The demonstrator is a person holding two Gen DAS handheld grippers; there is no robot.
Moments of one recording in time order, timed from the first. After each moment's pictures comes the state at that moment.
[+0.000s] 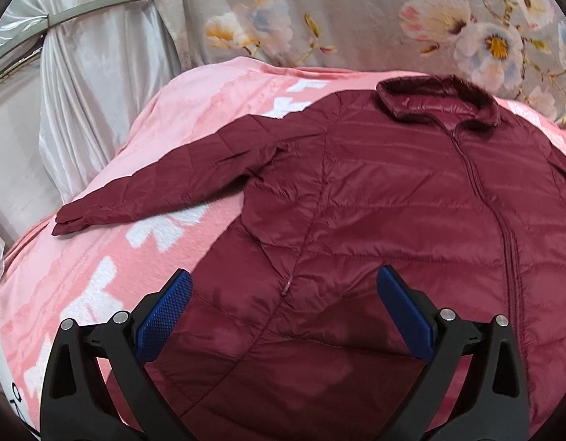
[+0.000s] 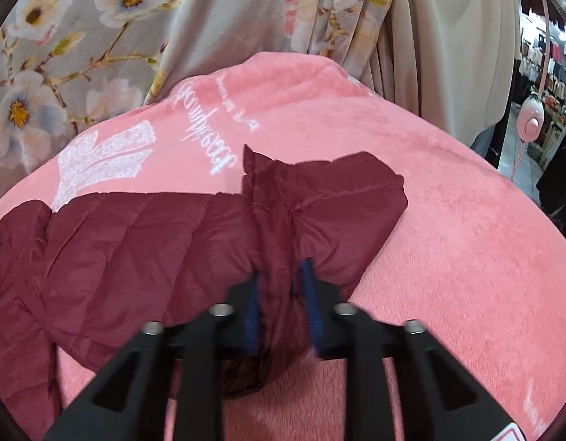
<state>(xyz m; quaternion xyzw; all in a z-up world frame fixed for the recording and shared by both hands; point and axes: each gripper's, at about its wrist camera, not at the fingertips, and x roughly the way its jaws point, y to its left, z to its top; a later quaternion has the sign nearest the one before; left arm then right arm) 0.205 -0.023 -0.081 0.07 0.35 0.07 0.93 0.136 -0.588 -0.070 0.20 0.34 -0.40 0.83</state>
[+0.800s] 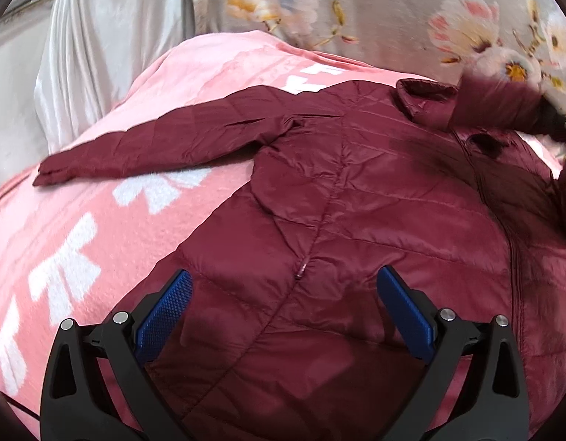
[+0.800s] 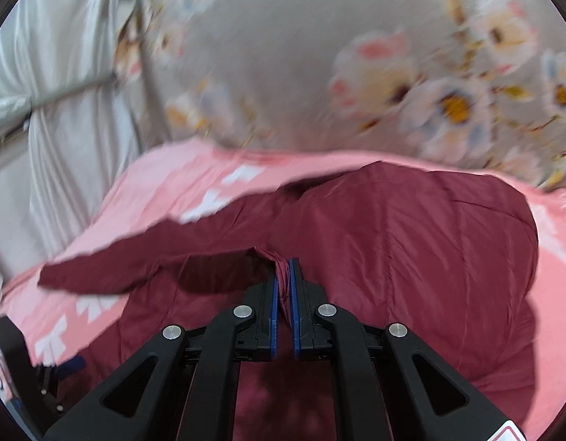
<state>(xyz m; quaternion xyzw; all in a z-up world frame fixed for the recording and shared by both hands) 0.209 0.010 -0.095 -0.03 0.37 0.06 0.93 0.266 -0.211 -0.013 0.05 0.28 0.11 0.95</state>
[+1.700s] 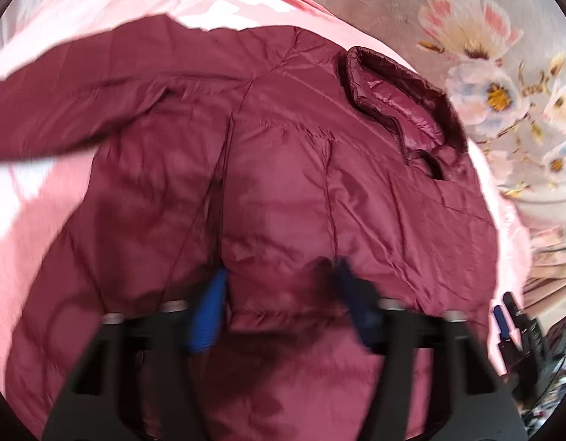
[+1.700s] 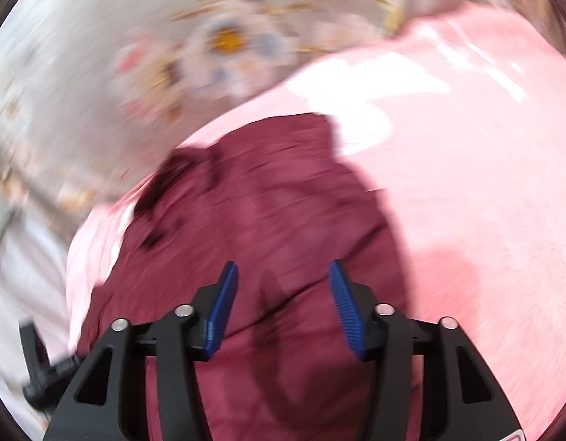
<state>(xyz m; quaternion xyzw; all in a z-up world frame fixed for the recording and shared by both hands) 0.321 -0.021 -0.087 -0.17 0.51 -0.09 0.84 0.224 -0.425 -0.080 0.33 0.34 -0.08 0.88</state>
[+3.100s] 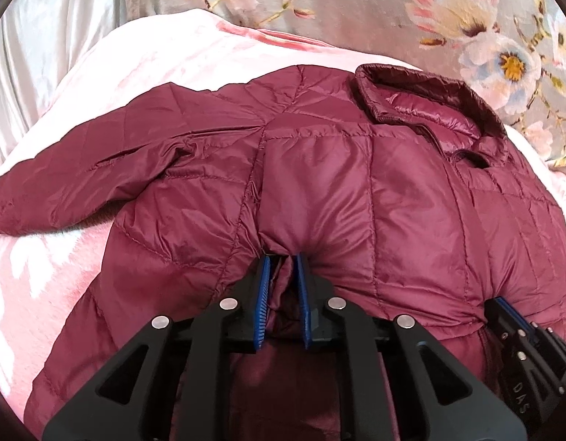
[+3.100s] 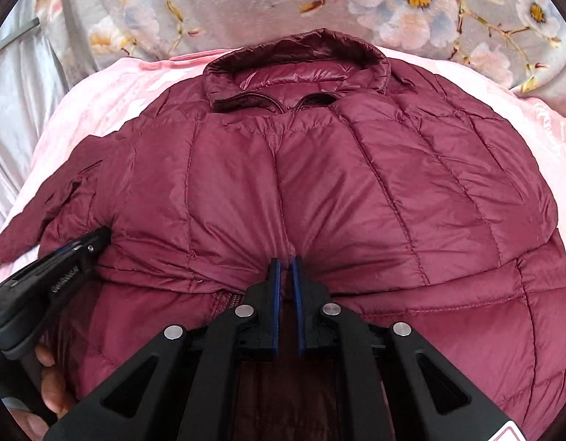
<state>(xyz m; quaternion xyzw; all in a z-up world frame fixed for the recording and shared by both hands) 0.320 -0.040 -0.098 -0.05 0.42 -0.01 0.91 0.281 -0.218 -0.109 0.06 0.42 -0.02 0.91</state>
